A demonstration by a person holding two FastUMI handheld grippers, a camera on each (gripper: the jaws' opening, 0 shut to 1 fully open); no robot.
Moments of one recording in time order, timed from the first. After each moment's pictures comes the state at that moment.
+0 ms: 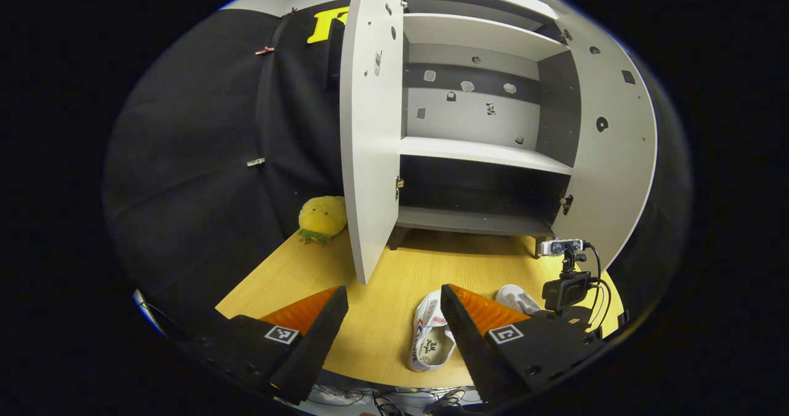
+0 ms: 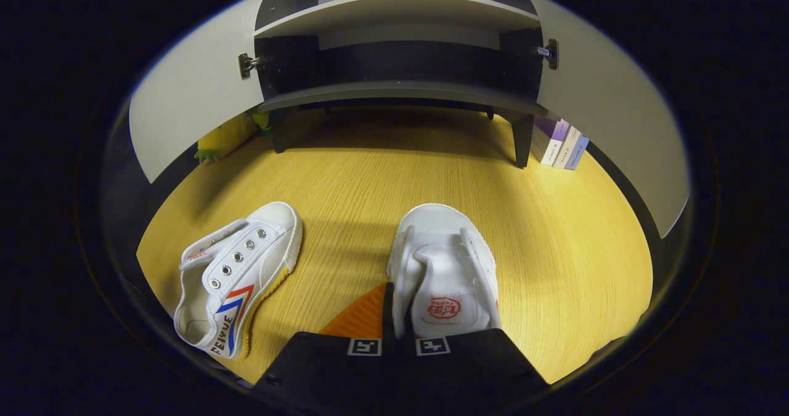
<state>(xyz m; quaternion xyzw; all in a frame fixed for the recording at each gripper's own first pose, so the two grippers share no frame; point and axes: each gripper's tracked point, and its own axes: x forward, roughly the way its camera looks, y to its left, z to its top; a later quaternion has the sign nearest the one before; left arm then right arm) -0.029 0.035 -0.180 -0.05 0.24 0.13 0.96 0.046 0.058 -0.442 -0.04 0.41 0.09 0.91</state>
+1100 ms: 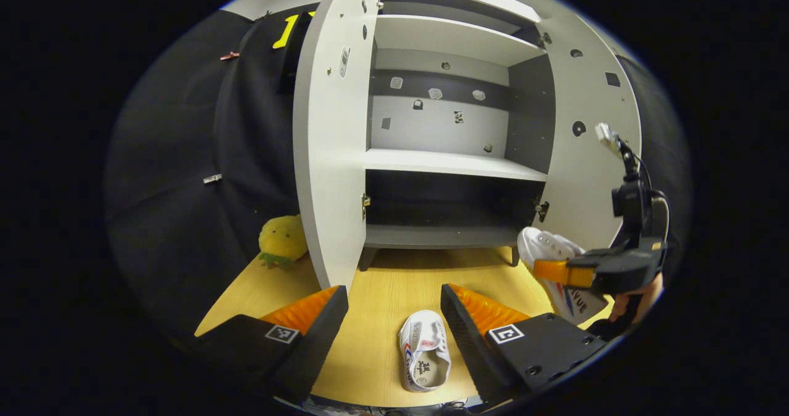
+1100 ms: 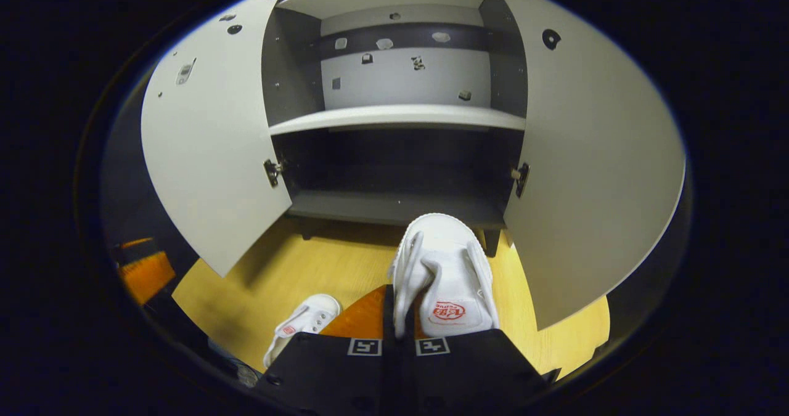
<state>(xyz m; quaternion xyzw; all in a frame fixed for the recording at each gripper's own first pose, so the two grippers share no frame) 0.028 0.042 -0.175 -0.03 0.19 0.01 0.98 0.087 0.077 -0.218 -0.01 0.28 0.08 0.96</state>
